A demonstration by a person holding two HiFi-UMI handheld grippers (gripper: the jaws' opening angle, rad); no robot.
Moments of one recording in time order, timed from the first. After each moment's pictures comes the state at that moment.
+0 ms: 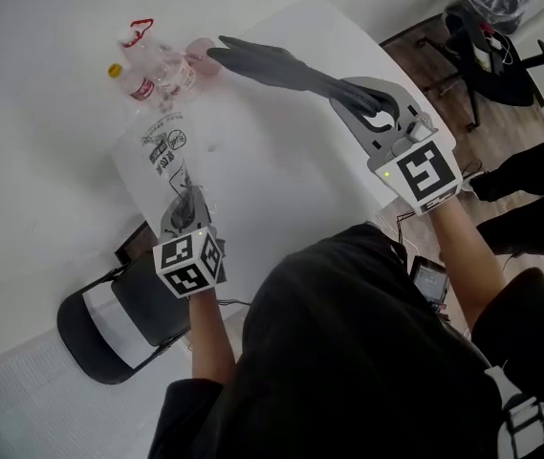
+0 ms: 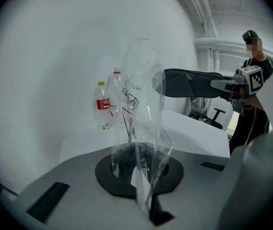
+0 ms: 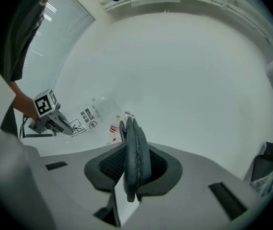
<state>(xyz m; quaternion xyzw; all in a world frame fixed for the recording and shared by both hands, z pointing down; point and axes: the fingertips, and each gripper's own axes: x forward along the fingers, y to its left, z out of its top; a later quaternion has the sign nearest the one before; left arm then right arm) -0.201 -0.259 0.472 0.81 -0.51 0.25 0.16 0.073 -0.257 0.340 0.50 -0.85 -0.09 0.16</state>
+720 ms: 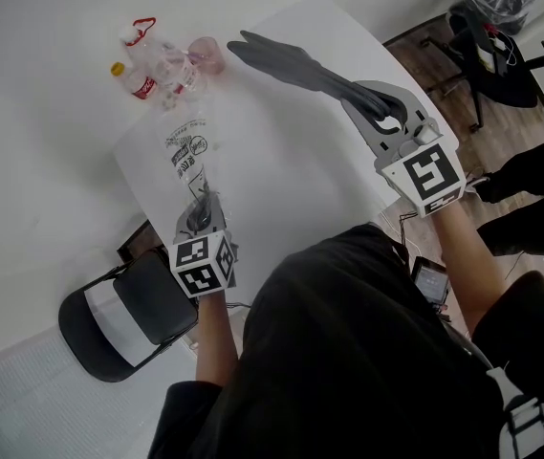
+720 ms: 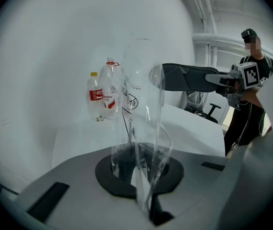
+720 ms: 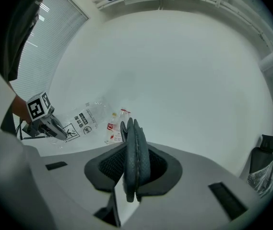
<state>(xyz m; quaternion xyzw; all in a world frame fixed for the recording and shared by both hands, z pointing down) -0.186 -0.237 0.496 0.81 -0.48 0.28 0.18 0.088 -0.252 0.352 0.52 -0.84 -0.07 0.15</state>
